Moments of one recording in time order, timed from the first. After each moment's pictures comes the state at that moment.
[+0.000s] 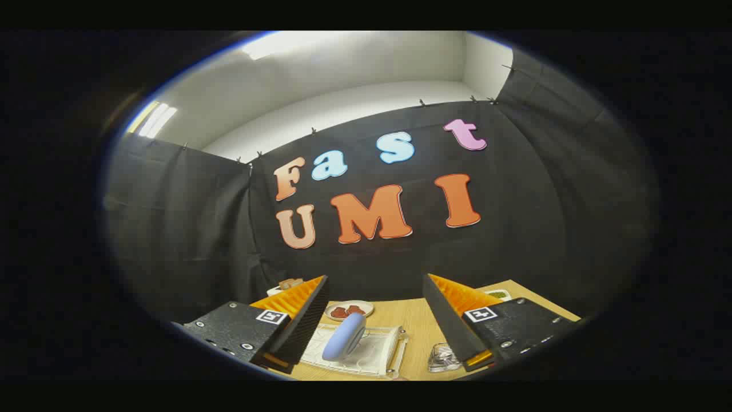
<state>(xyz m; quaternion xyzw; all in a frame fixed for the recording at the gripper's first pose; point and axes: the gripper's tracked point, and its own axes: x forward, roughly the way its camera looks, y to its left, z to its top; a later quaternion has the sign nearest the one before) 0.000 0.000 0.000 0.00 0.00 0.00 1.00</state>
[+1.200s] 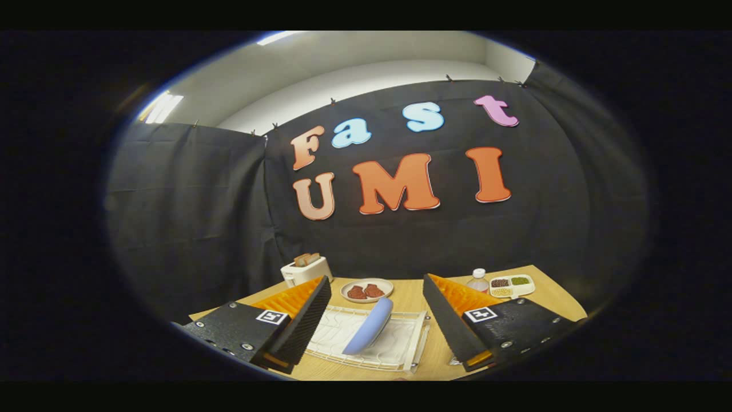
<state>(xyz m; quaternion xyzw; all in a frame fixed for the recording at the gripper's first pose) 0.035 0.050 -0.054 -0.02 0.11 0.05 0.99</state>
